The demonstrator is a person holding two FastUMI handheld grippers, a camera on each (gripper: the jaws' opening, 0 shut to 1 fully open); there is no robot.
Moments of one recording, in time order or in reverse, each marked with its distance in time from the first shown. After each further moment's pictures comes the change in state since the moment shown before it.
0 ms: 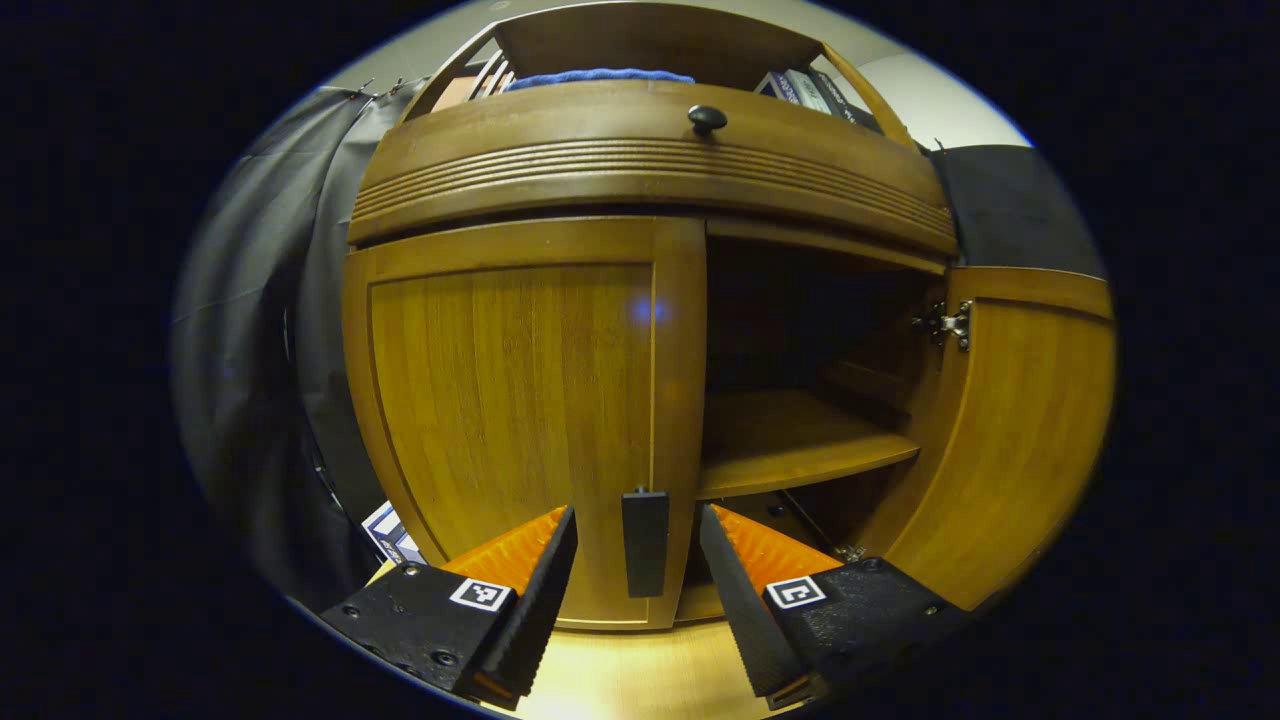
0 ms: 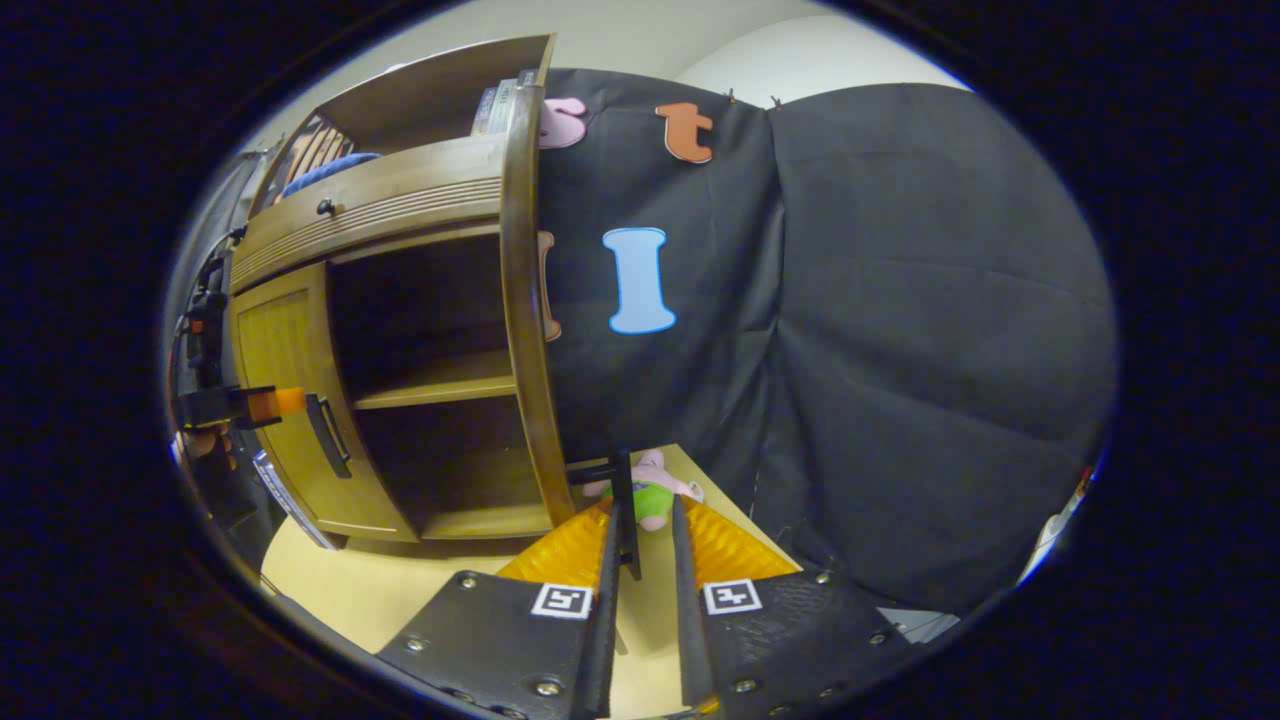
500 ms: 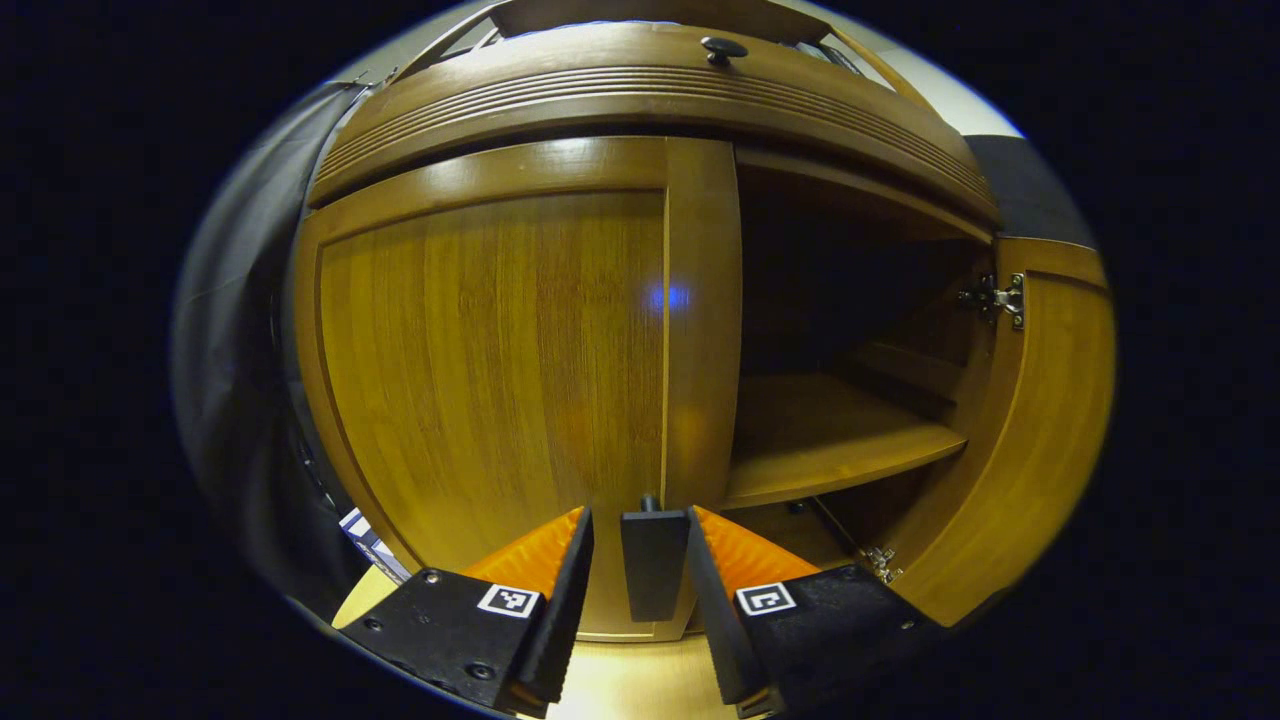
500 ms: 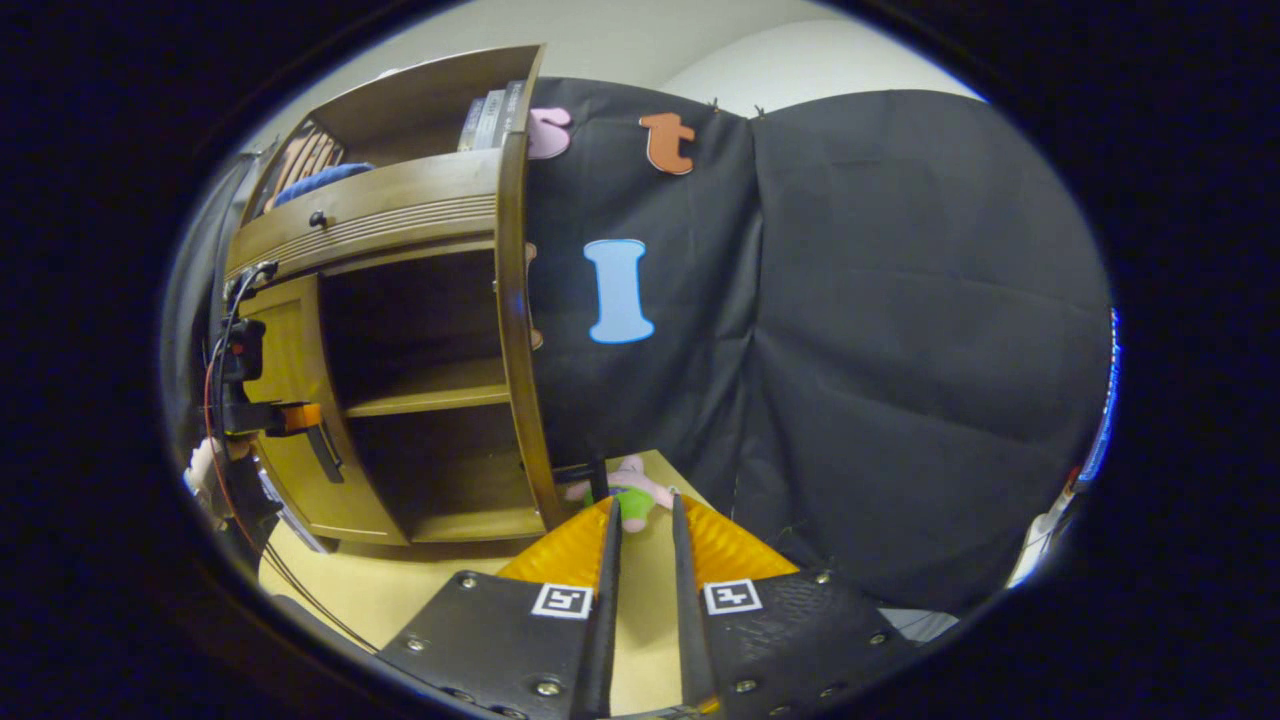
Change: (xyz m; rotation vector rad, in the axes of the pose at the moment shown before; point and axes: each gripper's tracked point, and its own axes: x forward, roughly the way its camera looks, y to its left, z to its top) left arm 0.047 0.002 -0.018 0.000 0.043 0.013; right arm -0.024 -0.022 0.009 -0.001 -0.019 -0.072
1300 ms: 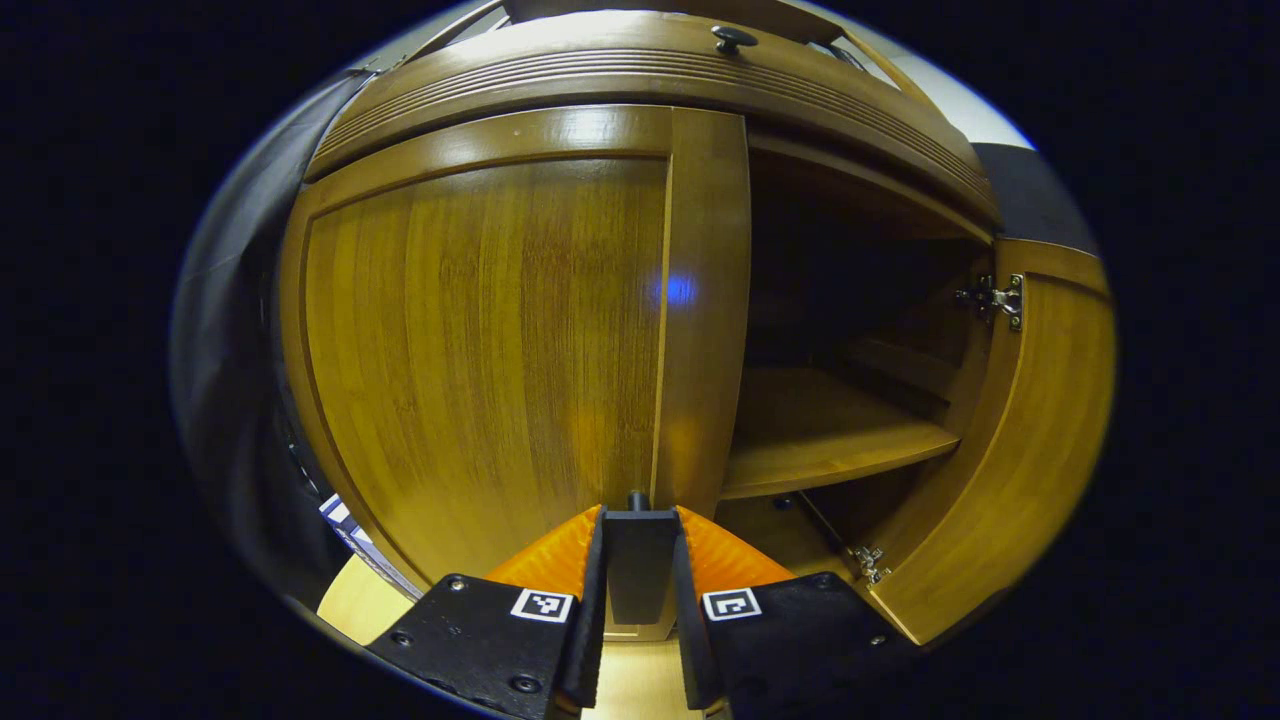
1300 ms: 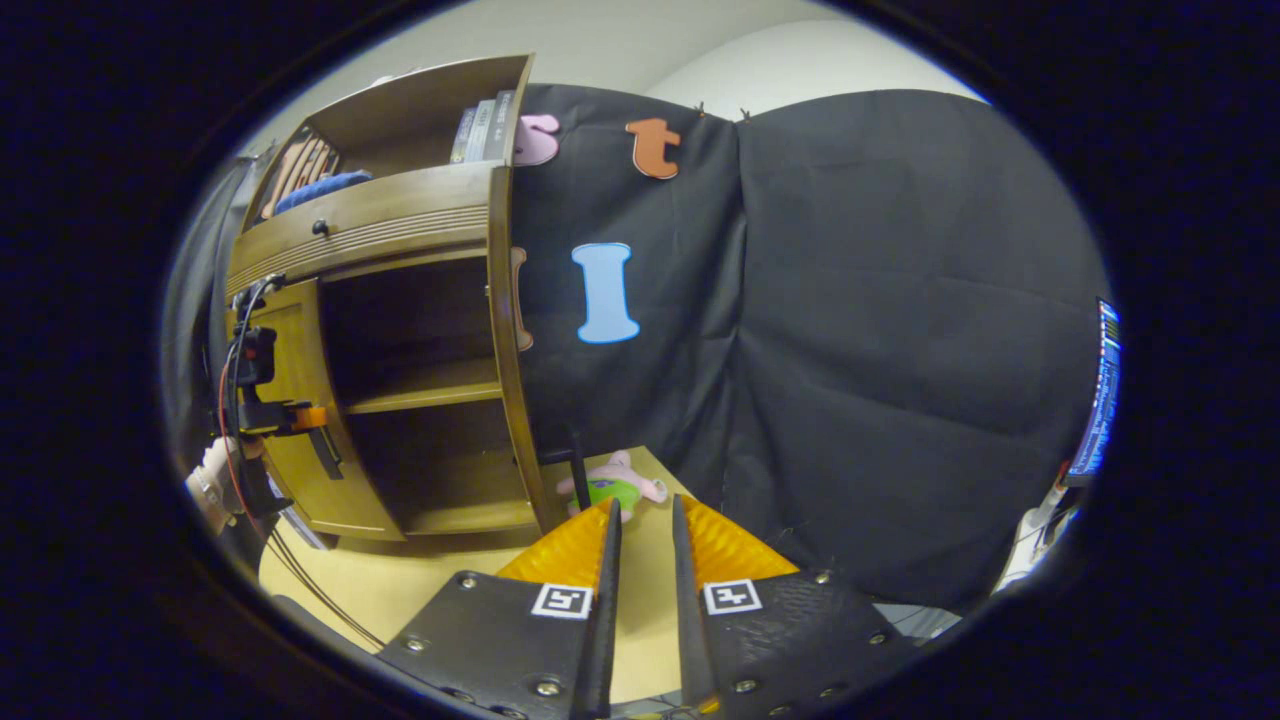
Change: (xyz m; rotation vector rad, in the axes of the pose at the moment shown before) left arm -0.007 -0.005 -0.010 -0.042 0.017 -0.039; right arm -0.029 -0.013 -0.001 0.005 -0.001 -0.002
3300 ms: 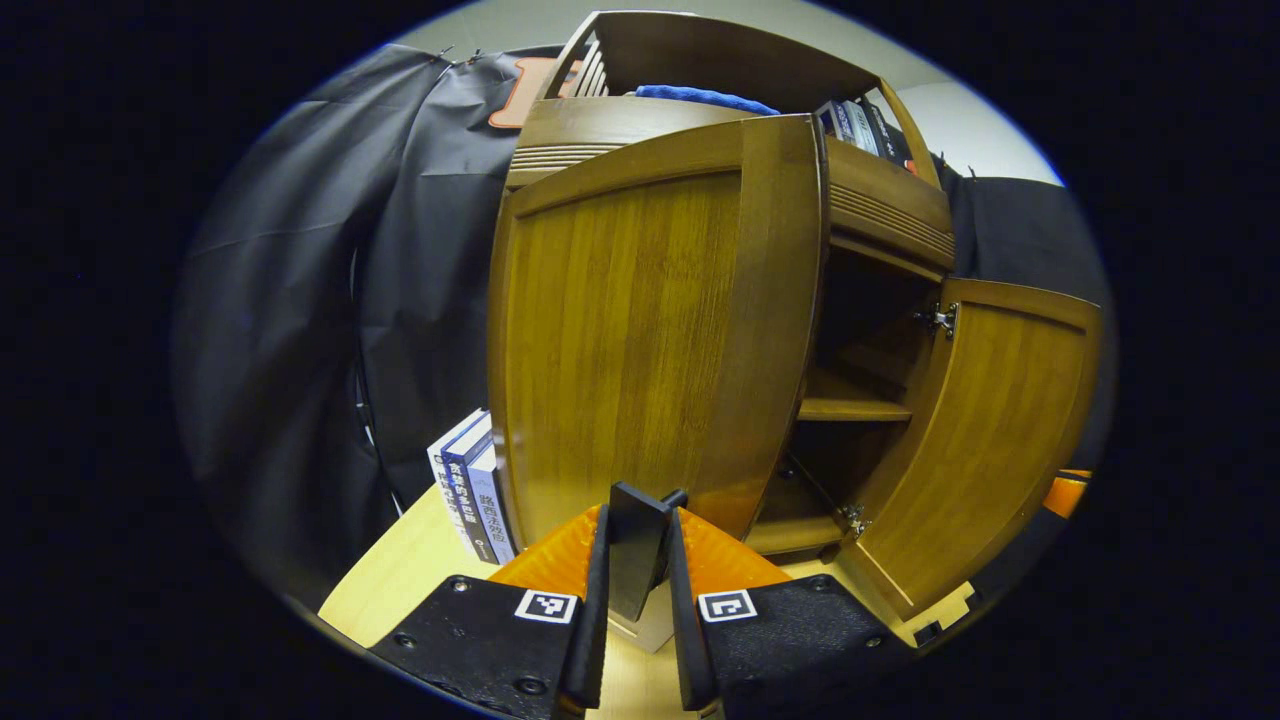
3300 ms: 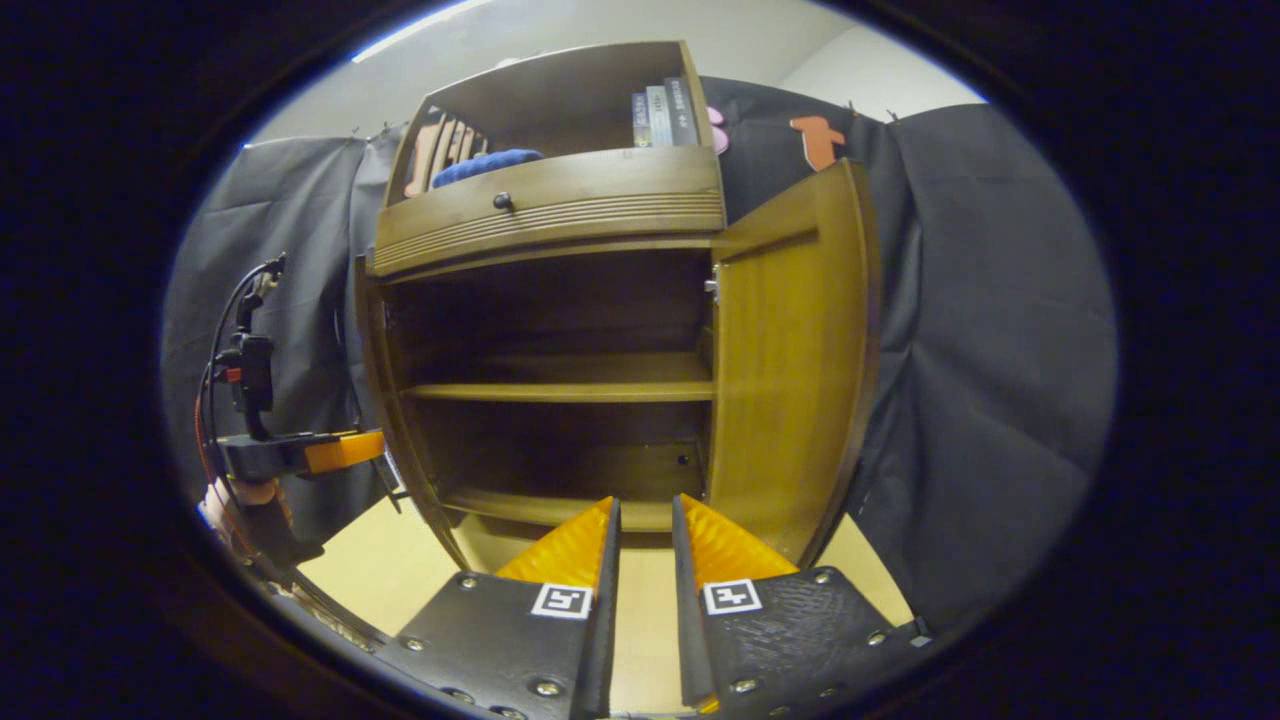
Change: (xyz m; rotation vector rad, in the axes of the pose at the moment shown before) left arm -0.160 0.072 -0.033 -0.082 -0.019 0.055; right arm -0.013 0.168 -0.004 -0.099 0.031 0.464
